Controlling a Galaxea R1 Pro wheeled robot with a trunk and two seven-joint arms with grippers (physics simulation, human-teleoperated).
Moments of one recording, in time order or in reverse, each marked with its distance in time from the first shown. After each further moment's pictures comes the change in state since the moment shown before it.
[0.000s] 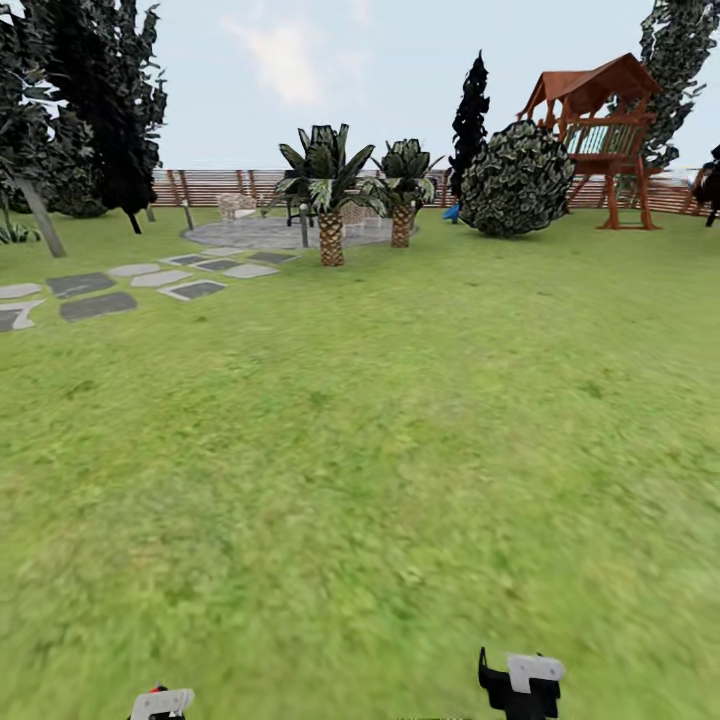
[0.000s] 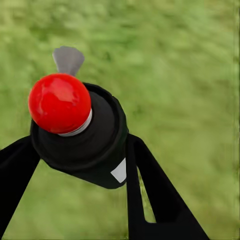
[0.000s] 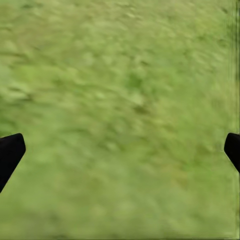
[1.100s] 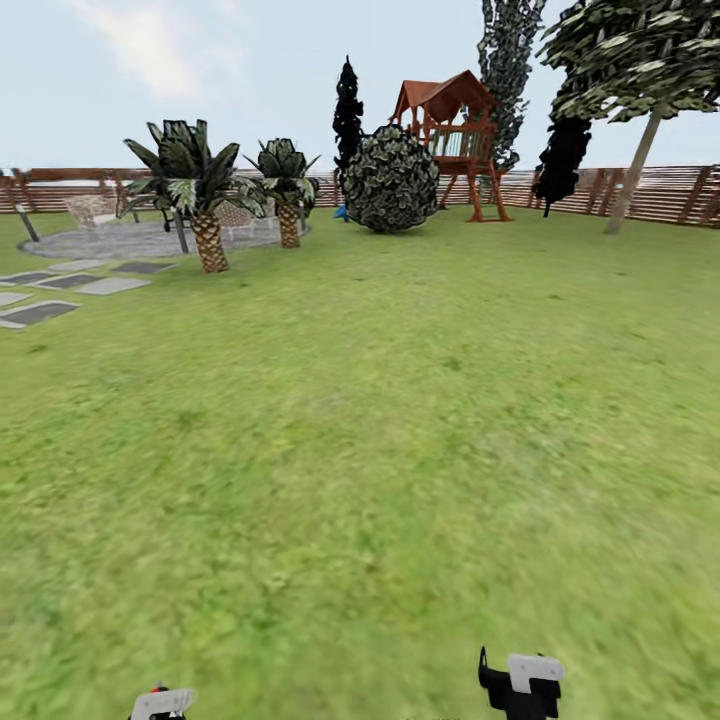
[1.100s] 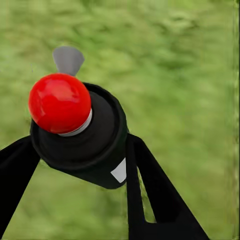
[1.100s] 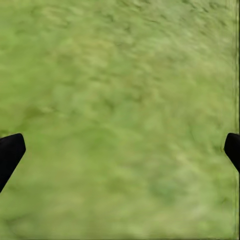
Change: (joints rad) left arm 0.000 0.000 -0.005 0.000 0.000 0.001 0.000; right arm 0.000 -0.001 0.000 0.000 0.000 0.000 -0.001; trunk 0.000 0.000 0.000
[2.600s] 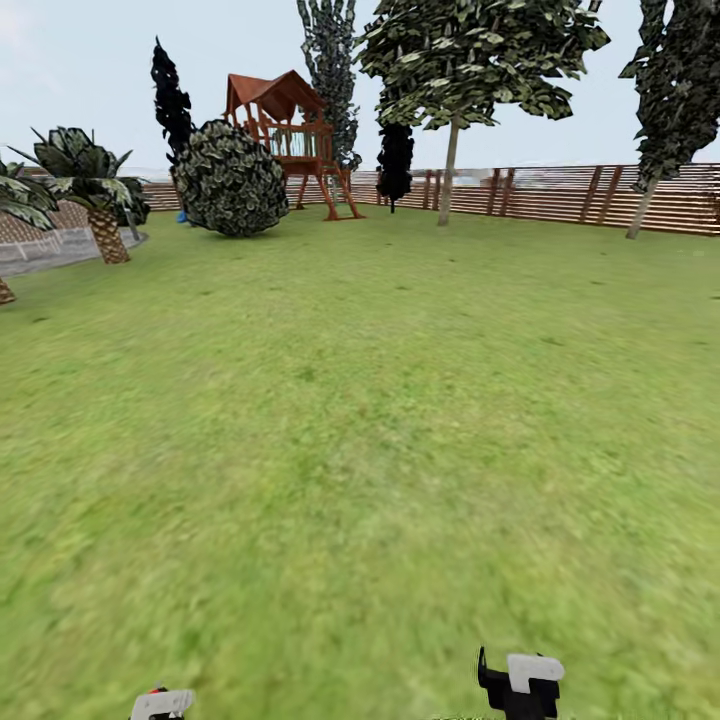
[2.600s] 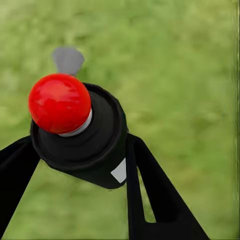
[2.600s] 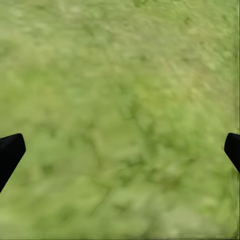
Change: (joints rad) left arm 0.000 0.000 0.000 0.002 0.001 0.002 0.002; right arm 0.000 0.002 0.000 0.000 0.000 0.000 0.000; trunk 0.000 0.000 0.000
